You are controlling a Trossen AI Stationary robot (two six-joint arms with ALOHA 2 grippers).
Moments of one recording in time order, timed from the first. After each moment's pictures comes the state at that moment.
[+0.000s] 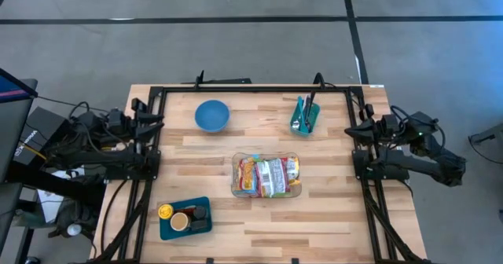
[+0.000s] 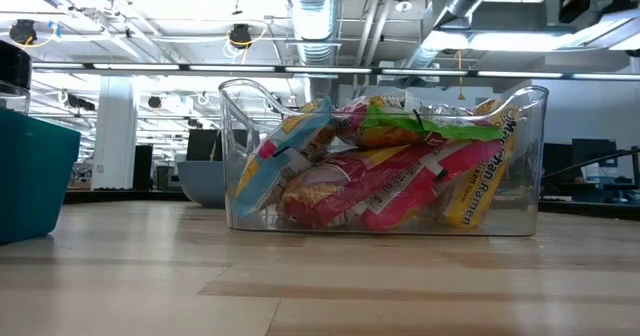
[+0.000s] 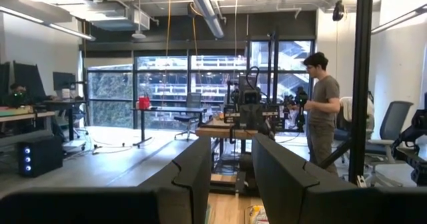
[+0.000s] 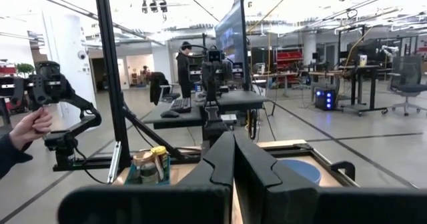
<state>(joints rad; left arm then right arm) 0.05 0.04 0.51 -0.16 -0.13 0.03 -0.28 0.00 0.47 -0.27 -0.26 0.11</state>
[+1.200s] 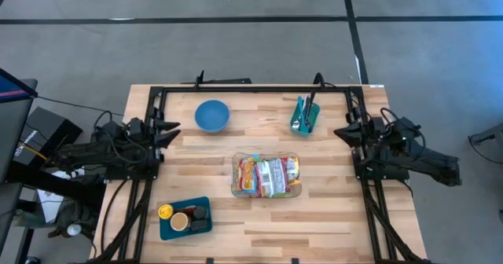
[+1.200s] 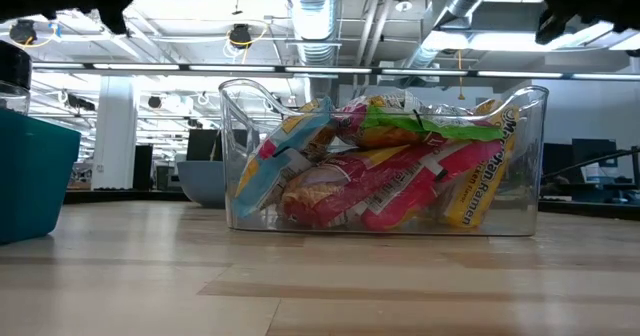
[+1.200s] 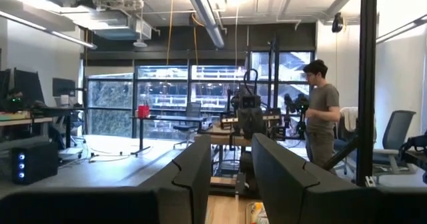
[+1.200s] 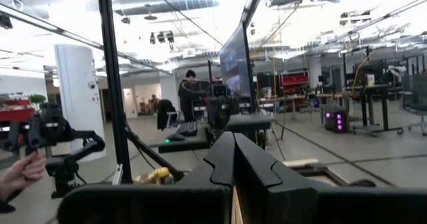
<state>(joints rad) 0.05 0.01 0.20 0.16 -0.13 0.02 -0.28 0.00 0.23 0.11 -0.26 0.18</state>
